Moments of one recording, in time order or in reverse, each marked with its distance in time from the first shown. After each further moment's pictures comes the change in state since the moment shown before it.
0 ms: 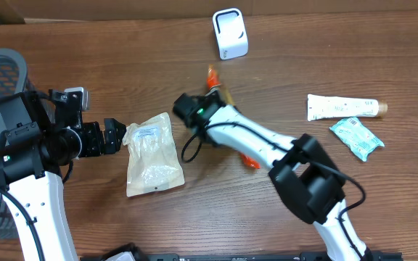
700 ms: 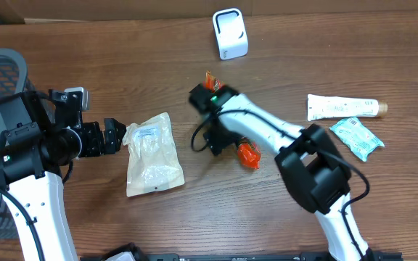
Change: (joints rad) left arm 0.000 0.000 0.000 0.000 0.000 0.000; right arm -0.125 0.017 0.000 -0.054 -0.427 -0.090
